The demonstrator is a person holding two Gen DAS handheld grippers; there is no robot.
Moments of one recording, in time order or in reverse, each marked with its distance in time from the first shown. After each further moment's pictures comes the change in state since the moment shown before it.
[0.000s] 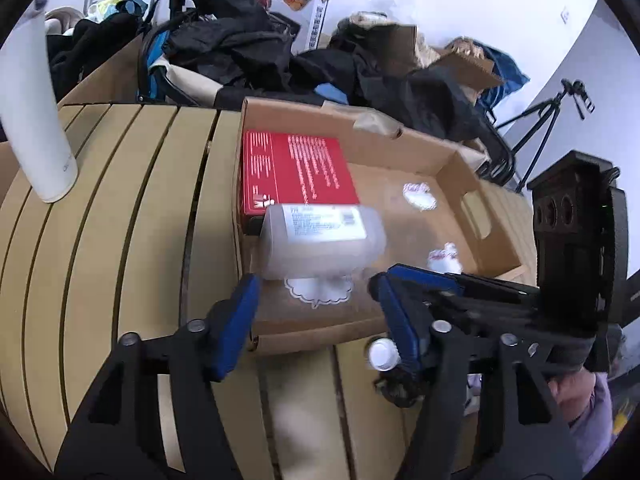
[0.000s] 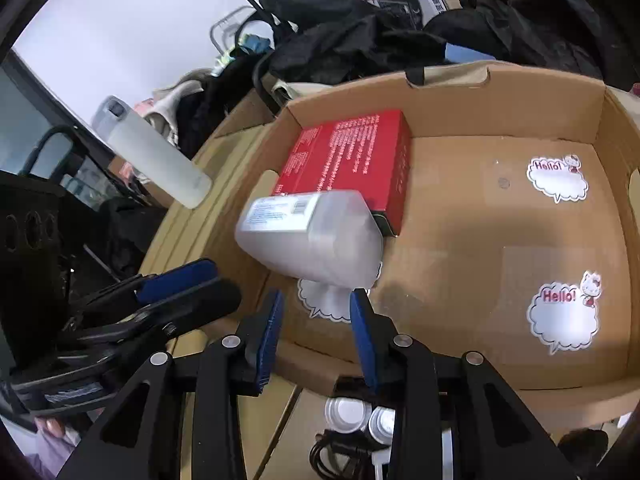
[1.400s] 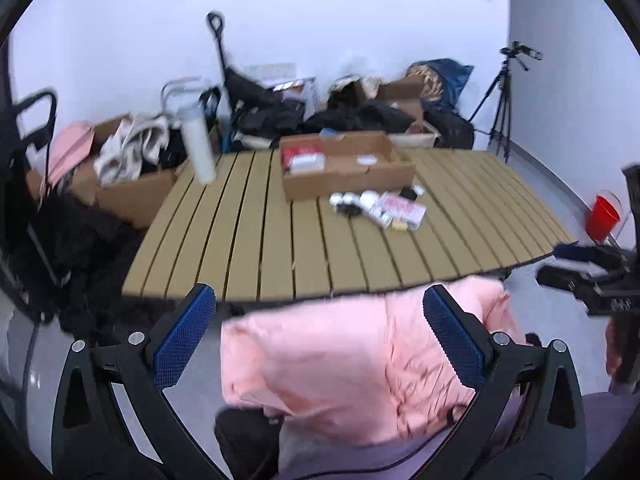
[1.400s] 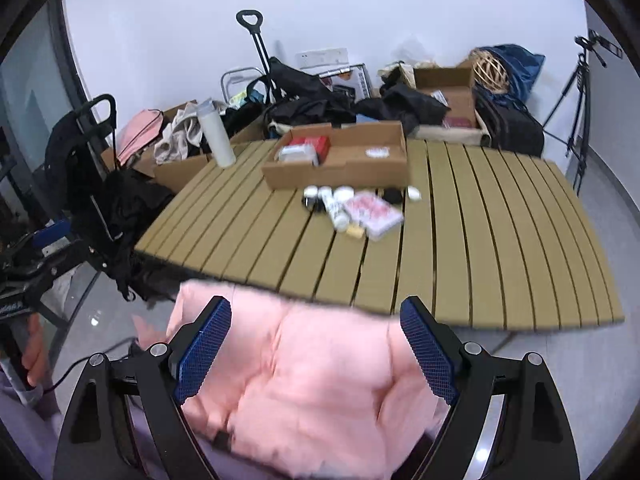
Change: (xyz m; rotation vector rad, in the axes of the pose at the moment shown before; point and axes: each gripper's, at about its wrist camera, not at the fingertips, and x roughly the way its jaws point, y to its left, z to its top) left arm -0.317 -0.139 -0.286 0.219 -0.227 0.293; right arm -0.327 0.121 -0.342 -0.118 -0.212 -0.320
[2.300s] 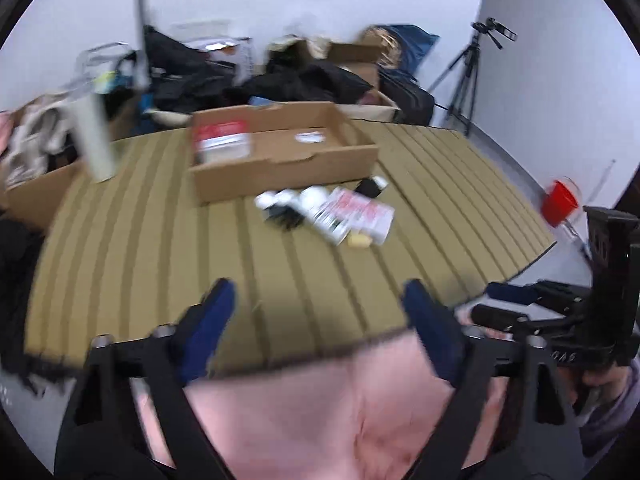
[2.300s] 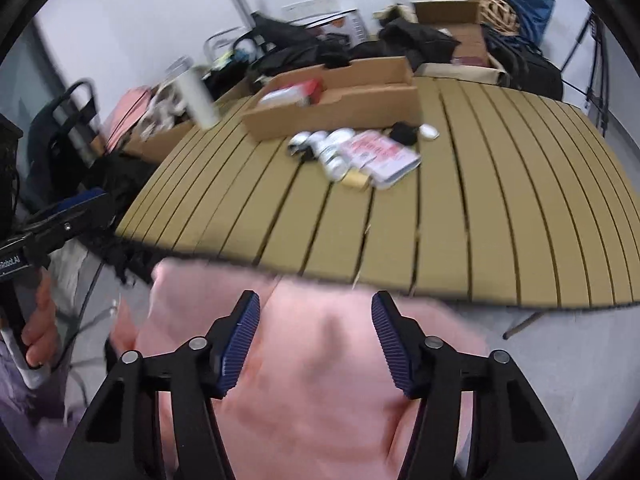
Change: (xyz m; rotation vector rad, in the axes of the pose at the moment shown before) left arm 0.184 -0.034 0.076 0.040 0.135 -0.288; right arm 0.121 -0.053 0.028 0.106 0.089 0.029
